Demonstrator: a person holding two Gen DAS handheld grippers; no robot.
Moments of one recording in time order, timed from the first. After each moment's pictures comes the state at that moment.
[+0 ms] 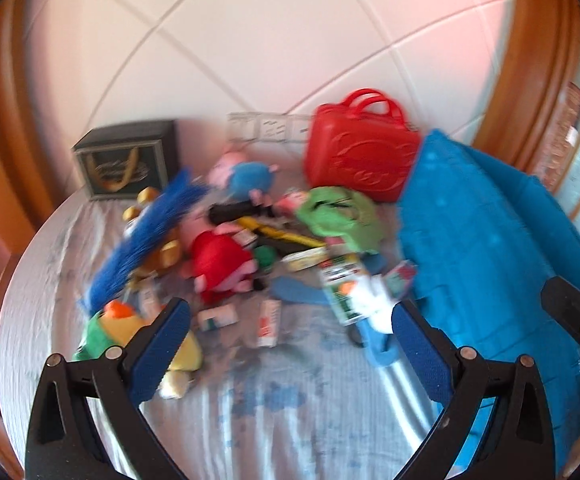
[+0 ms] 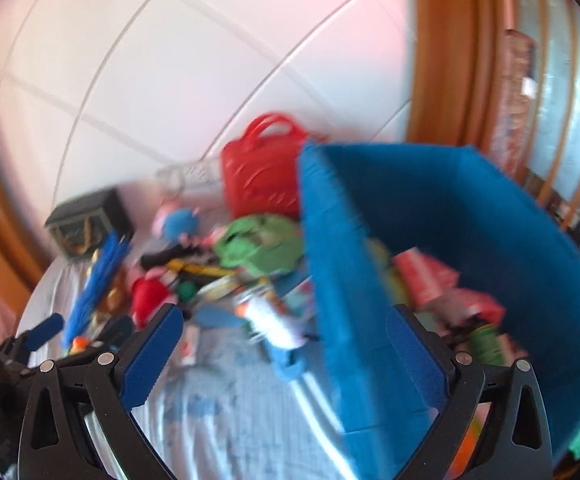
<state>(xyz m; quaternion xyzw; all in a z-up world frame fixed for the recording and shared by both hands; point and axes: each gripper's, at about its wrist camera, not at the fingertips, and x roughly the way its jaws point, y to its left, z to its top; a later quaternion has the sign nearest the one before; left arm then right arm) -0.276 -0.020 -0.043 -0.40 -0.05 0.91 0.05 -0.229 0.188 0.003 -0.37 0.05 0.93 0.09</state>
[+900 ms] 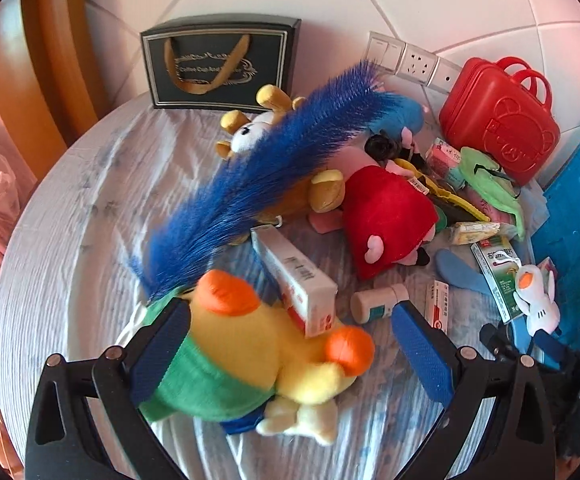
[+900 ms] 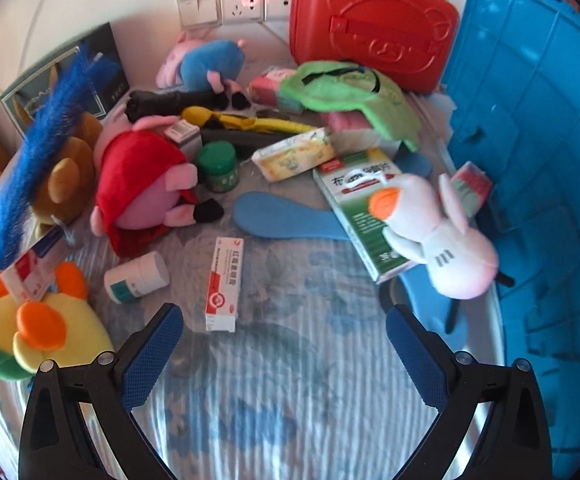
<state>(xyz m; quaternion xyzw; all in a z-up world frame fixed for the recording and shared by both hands) -0.367 -0.171 -0.192 -0.49 -0.09 0.87 -0.04 -0.374 0.077 -0.240 -0.52 0.02 0.85 0.07</state>
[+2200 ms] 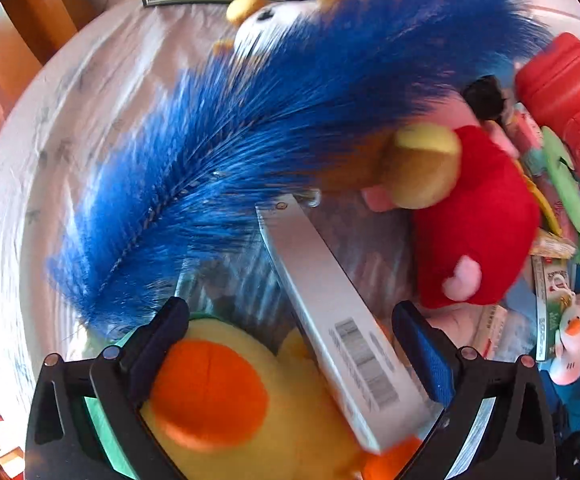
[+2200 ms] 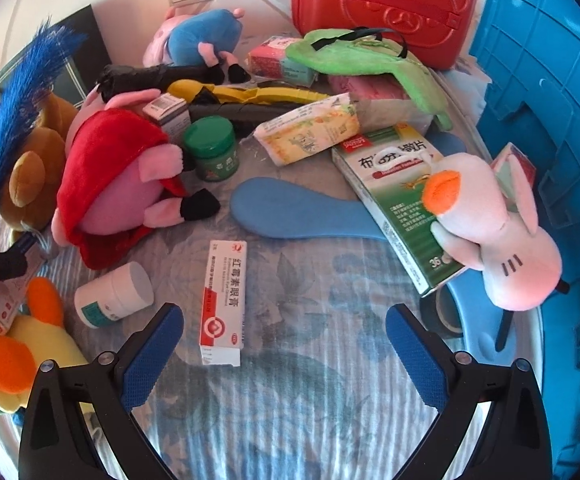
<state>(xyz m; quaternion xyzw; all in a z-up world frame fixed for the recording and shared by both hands) -0.455 -0.196 -0.282 -0.63 -0.14 0.76 -0.07 -0.404 0.076 -0.283 -0.54 0.03 0.84 0.07</state>
